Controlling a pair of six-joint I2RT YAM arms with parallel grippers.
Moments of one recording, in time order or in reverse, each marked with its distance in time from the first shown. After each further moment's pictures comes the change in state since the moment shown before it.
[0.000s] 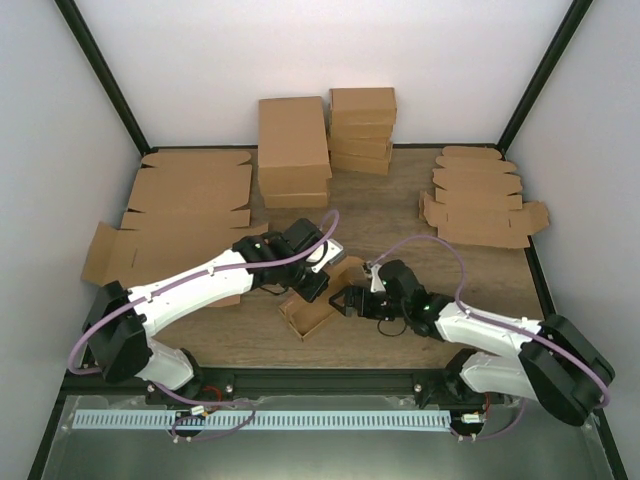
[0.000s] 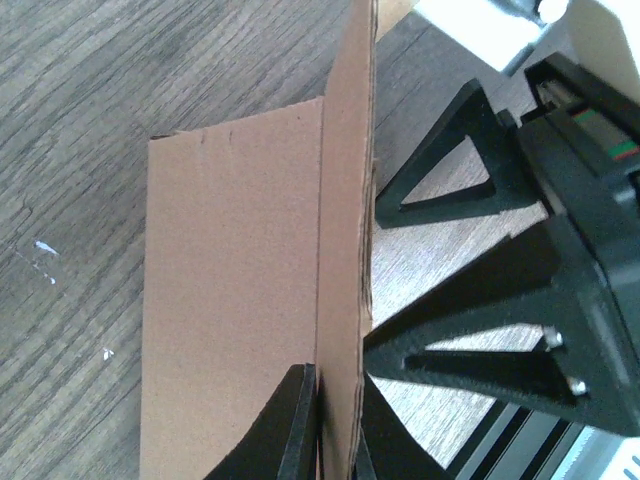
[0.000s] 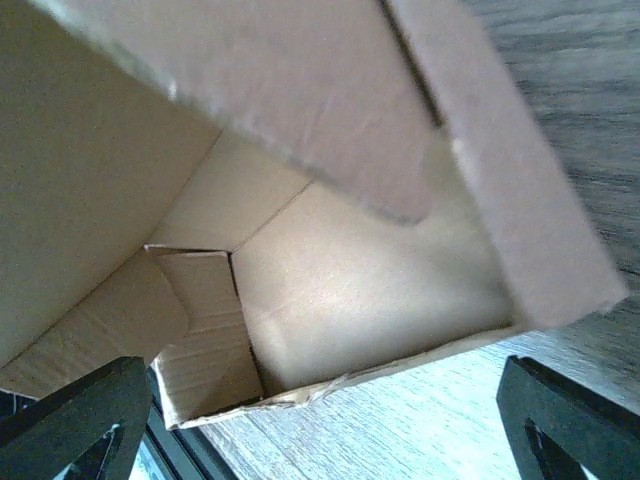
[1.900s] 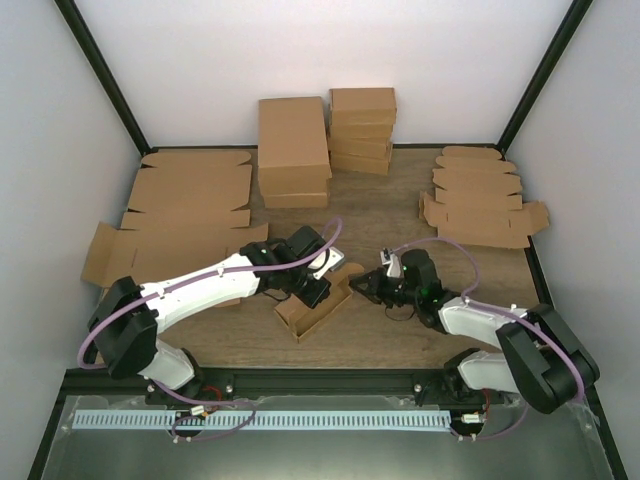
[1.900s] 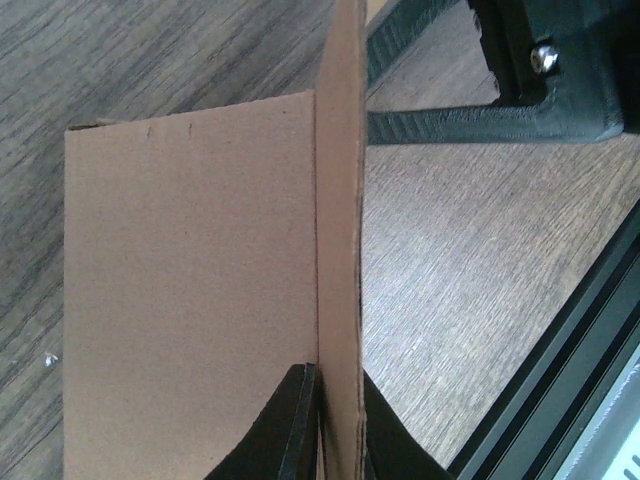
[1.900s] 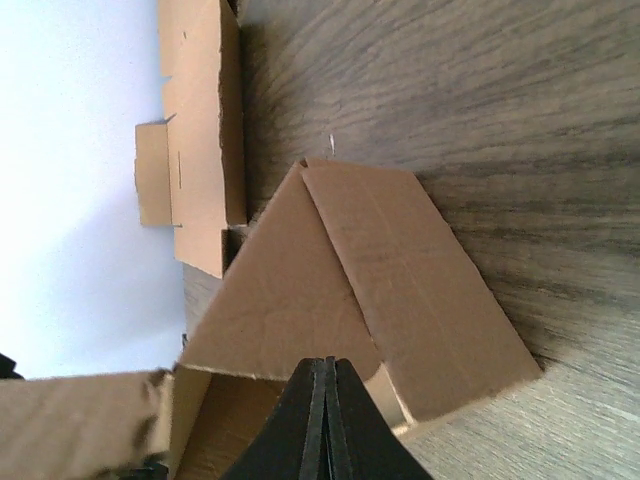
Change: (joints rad) left arm -0.002 0.035 -0.074 0.079 0.048 -0.025; right arm -0.256 0.084 -0.066 0.288 -0.214 0.205
